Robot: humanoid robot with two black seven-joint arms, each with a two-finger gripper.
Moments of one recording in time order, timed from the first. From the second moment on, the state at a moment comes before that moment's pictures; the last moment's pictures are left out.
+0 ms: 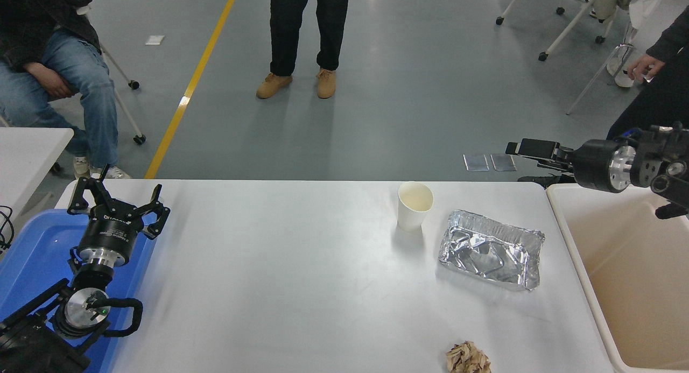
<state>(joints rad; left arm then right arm) -0.36 0.44 -0.96 -0.74 -0.07 -0.48 -0.54 1.30 -0.73 -0.30 0.94 -0.93 0.21 0.32</state>
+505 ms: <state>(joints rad) -0.36 0.44 -0.96 -0.74 -0.07 -0.48 -0.54 1.47 -0.52 -0.49 0.97 -0.87 0.20 0.20</state>
